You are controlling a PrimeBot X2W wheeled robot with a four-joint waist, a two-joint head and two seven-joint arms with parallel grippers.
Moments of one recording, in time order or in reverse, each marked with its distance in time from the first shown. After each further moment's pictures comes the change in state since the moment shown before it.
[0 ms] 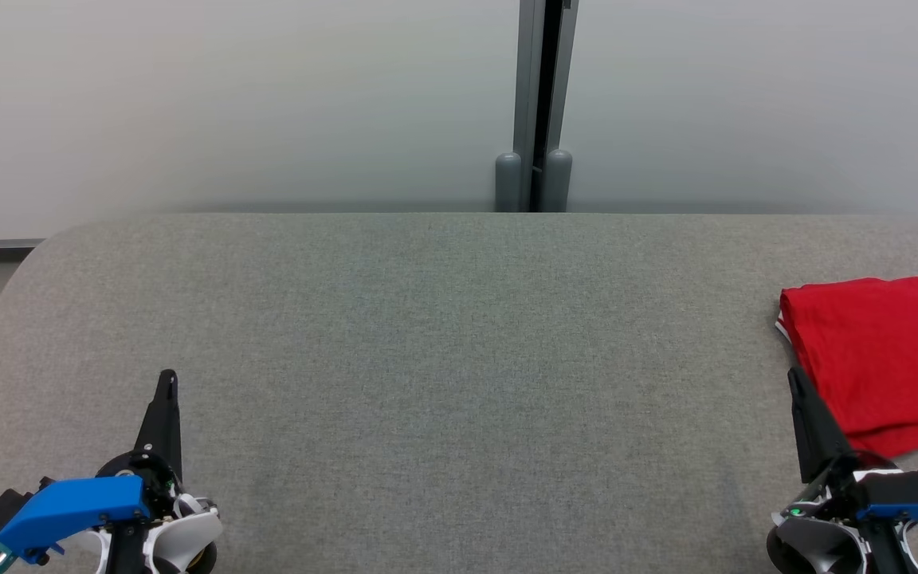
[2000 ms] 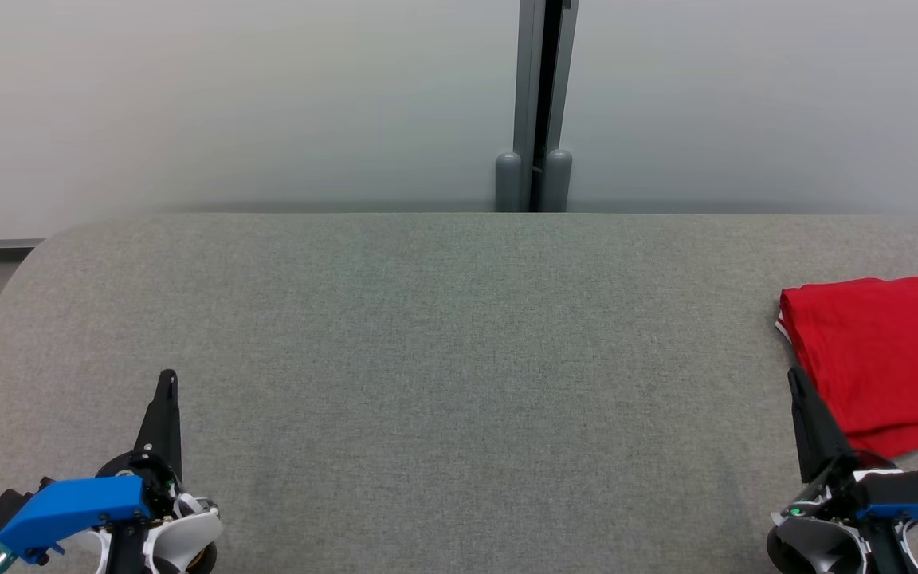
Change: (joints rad) left arm 0.000 0.000 0.000 0.000 0.000 0.000 0.000; right arm 0.000 0.000 0.000 0.000 0.000 0.000 0.000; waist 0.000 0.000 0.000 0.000
